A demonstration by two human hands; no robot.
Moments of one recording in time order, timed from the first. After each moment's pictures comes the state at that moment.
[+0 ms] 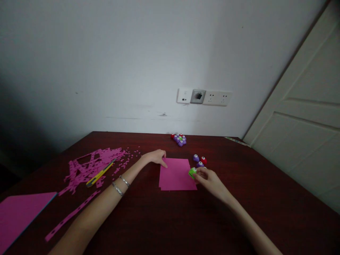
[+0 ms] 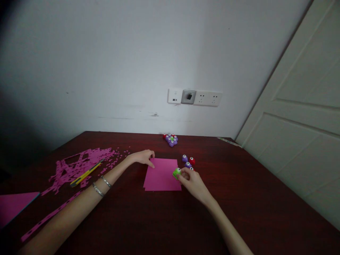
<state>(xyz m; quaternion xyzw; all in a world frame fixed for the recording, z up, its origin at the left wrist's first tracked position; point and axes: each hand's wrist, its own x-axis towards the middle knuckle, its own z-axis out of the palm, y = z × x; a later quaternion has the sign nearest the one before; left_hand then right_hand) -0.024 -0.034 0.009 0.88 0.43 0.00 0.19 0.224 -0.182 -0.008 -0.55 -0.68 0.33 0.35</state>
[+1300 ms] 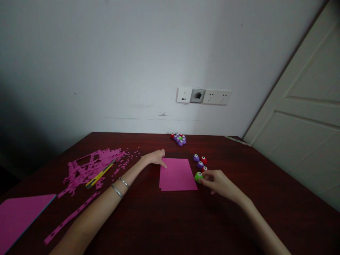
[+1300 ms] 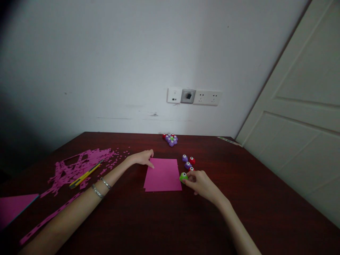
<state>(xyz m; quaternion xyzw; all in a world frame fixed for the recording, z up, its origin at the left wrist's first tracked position) -0.025 -0.030 0.001 0.87 0.45 0.01 0.20 0.250 -0.191 0.010 -0.59 -0.68 0.35 0.24</state>
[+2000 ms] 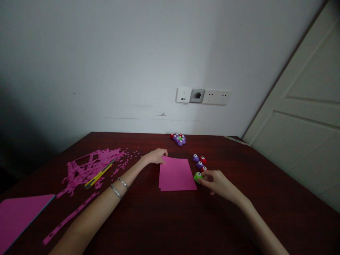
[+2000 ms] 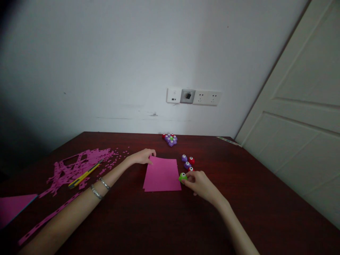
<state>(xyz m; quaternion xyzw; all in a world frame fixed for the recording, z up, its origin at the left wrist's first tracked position) -0.021 -0.033 0.008 0.89 0.41 0.06 0.20 0.246 -0.194 0.015 -0.60 -0.69 0.34 0.23</state>
